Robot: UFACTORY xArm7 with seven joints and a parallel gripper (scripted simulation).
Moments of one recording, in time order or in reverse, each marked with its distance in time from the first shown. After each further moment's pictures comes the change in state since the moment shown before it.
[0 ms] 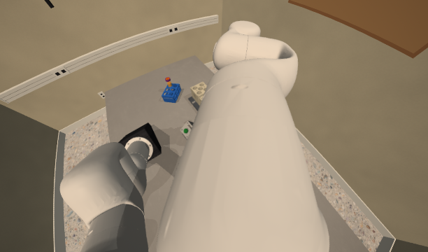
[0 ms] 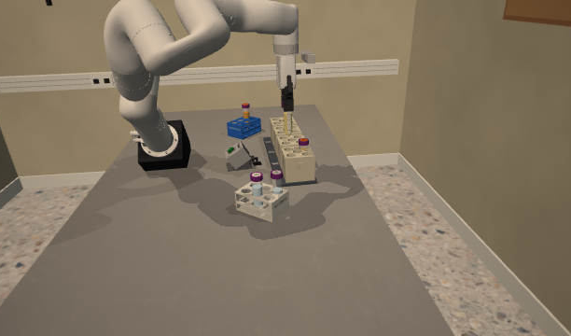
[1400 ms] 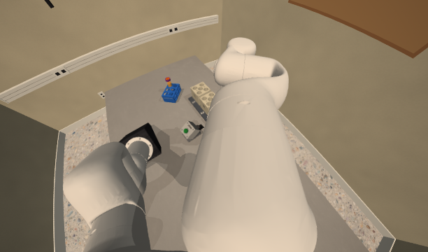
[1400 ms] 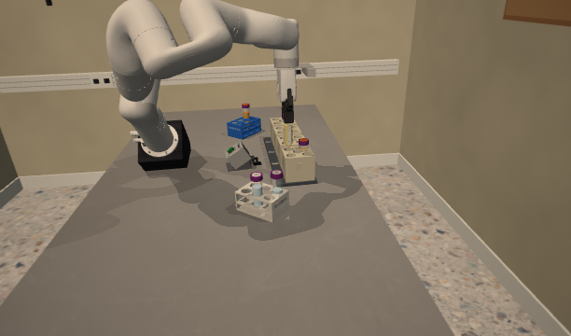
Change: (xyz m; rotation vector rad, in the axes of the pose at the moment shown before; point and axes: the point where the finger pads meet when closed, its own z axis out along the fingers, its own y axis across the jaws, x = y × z) arm 0.000 0.000 0.039 0.000 0.000 0.000
